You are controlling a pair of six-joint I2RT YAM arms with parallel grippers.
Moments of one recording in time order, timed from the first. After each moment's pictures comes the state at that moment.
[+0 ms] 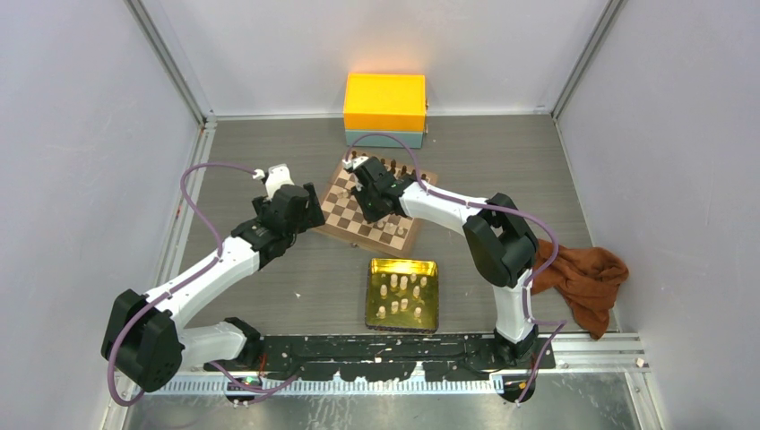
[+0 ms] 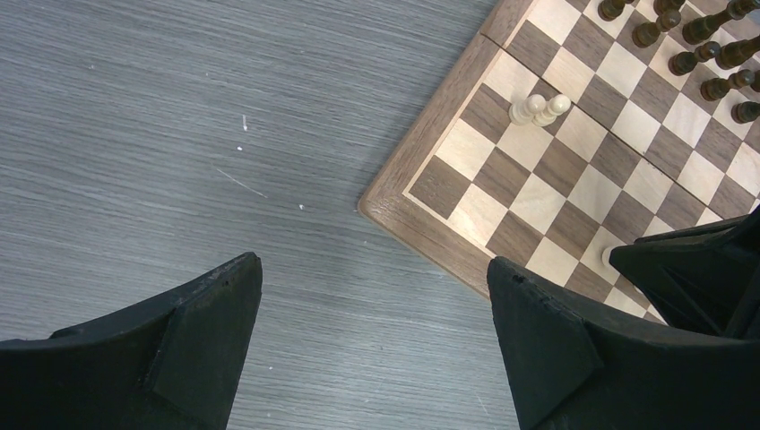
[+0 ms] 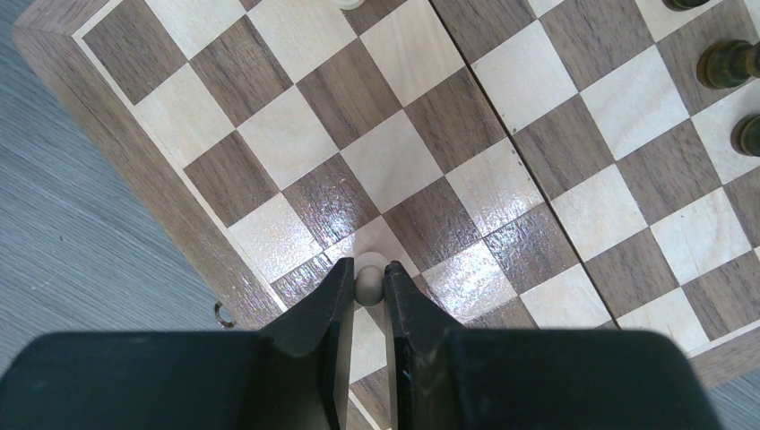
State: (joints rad) left arm -0.54 1.18 0.78 -0.30 -0.52 -0.60; right arm 0.76 1.97 1.45 -0.40 0.06 0.15
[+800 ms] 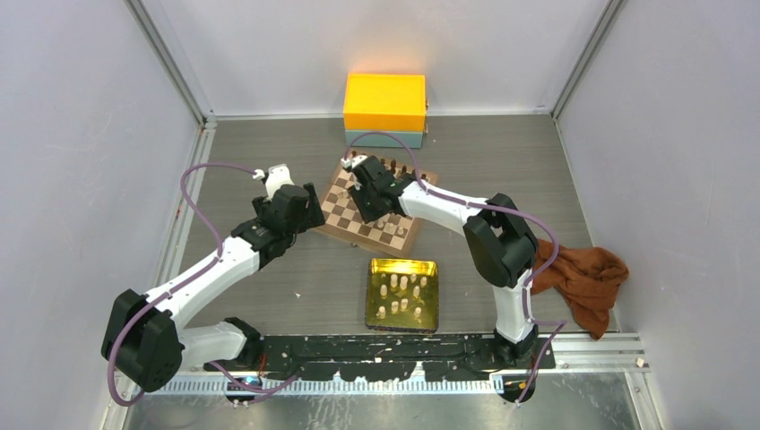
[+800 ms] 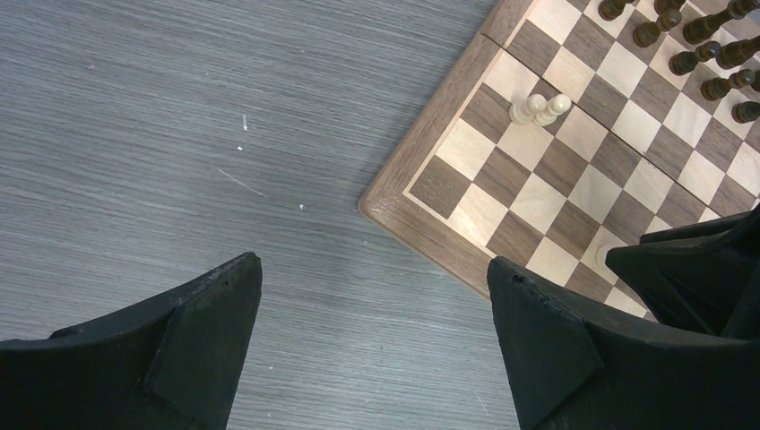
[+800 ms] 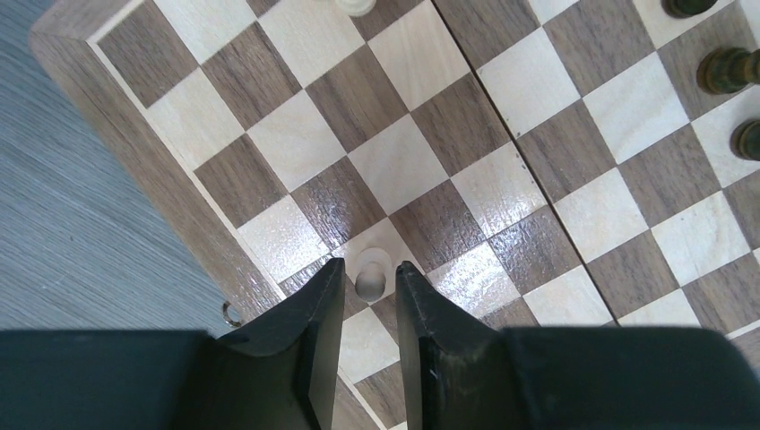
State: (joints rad) left arm -0.54 1.18 0.78 -0.30 -0.52 -0.60; right arm 0.76 1.97 1.46 -0.40 0.06 0.16
